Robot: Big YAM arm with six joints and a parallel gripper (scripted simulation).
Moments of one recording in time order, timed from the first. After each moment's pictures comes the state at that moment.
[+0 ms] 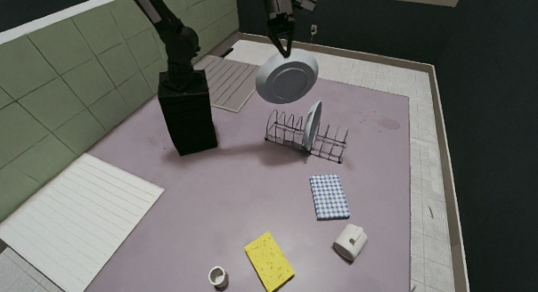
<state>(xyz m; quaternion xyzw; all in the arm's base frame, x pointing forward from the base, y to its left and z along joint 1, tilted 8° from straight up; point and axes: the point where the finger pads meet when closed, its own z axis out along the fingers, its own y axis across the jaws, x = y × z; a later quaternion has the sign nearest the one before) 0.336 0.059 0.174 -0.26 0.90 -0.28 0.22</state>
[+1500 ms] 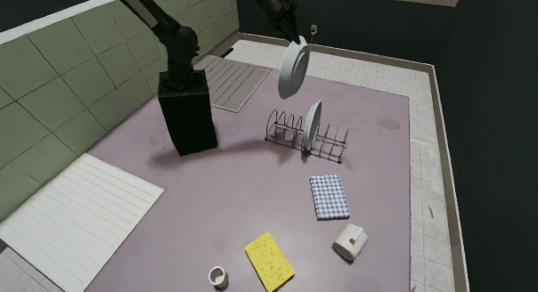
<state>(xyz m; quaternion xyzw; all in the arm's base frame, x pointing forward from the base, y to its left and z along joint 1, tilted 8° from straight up) 0.339 0.129 0.186 -0.60 0.68 -0.28 0.33</state>
